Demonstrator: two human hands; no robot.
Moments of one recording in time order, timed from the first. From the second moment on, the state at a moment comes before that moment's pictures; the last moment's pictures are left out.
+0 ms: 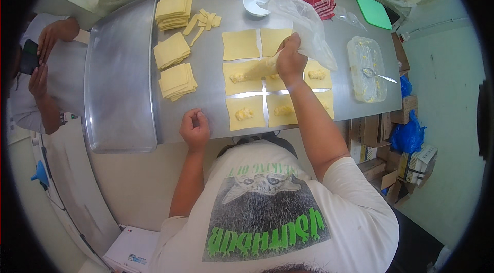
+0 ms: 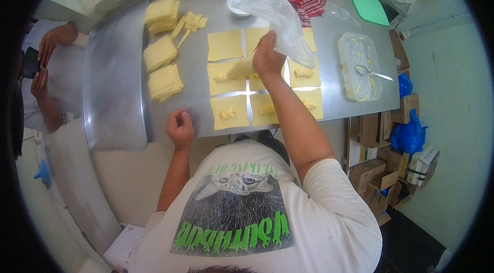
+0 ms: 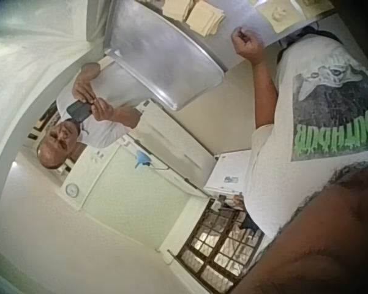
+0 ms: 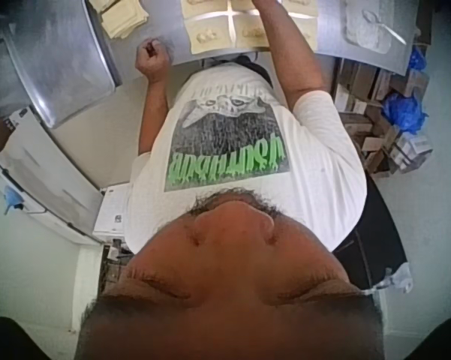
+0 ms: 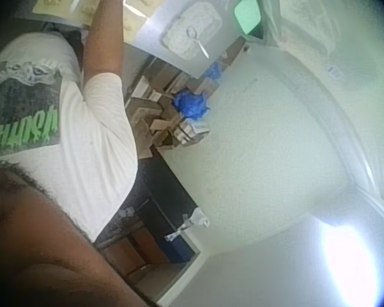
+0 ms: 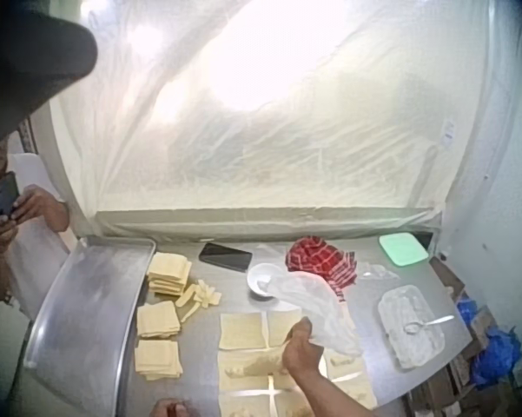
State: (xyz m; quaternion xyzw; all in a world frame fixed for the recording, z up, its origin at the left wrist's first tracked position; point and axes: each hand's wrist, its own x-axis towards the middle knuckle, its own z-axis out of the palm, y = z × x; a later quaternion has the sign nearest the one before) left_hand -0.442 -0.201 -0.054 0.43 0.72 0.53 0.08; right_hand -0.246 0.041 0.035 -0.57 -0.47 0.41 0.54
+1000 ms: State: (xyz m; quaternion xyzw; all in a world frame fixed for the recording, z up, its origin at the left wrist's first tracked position) left_hand -0.396 -0.098 0.144 0.63 0.55 0.54 0.08; right_hand -0.234 0.048 0.088 -0.43 -0.68 0.27 0.54
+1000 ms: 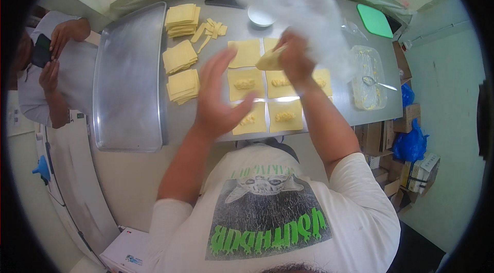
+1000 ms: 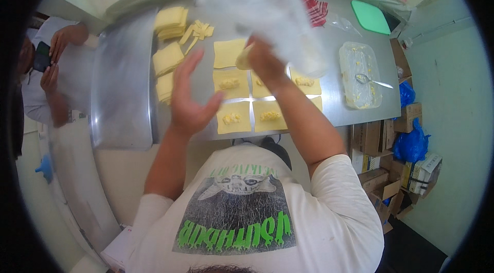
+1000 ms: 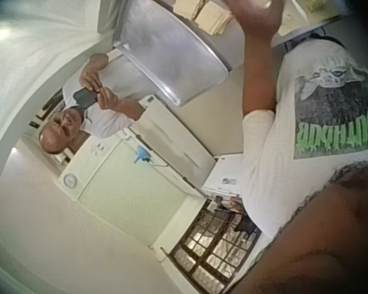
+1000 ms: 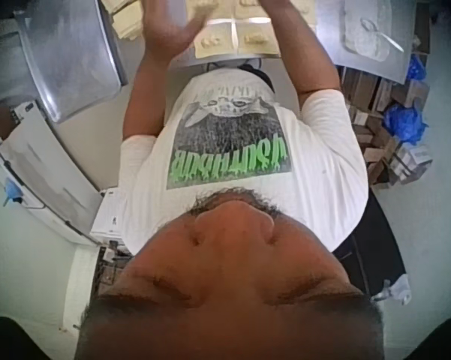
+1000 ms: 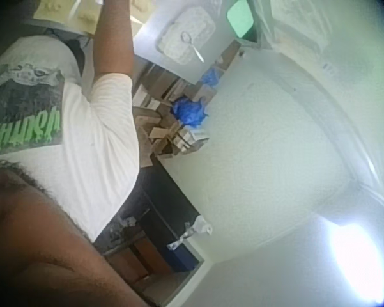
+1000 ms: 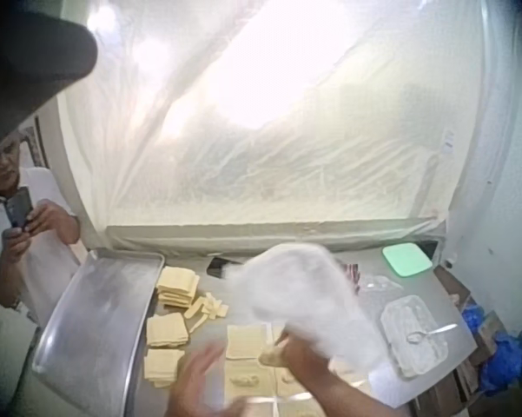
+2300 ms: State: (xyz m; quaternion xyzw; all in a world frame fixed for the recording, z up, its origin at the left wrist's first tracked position) left_hand -0.459 -0.206 -0.049 0.45 0.74 0.50 0.03; right_hand -0.304 0.108 0.031 -0.52 -0.39 0.61 0.45
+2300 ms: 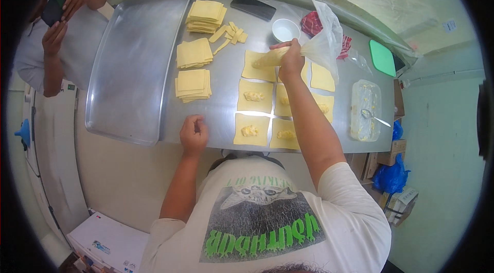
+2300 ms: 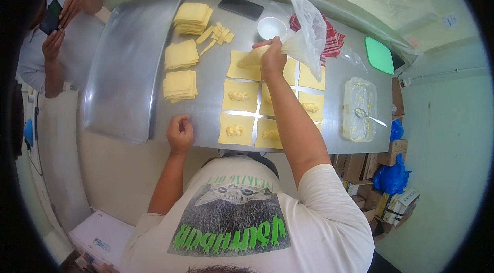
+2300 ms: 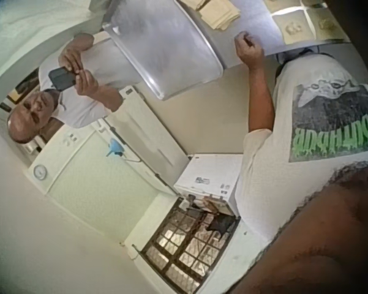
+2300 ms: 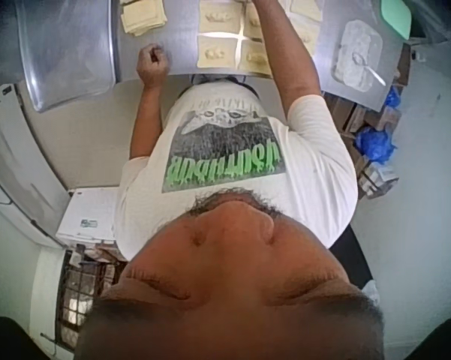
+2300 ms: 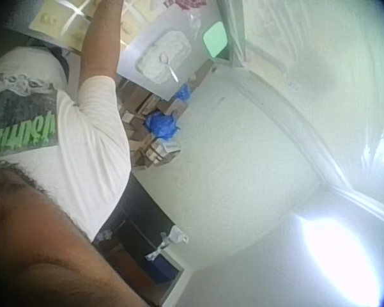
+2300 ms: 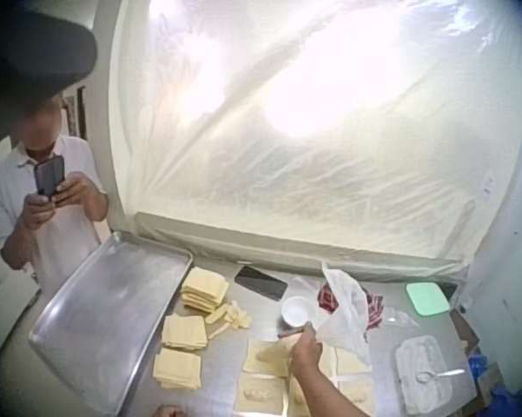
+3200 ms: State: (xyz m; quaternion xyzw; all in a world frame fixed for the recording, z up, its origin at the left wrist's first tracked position) left_hand -0.461 -0.207 -0.048 0.45 0.74 0.50 0.04; right_hand -0.292 0.119 0.013 -0.52 -0.40 0.56 0.51
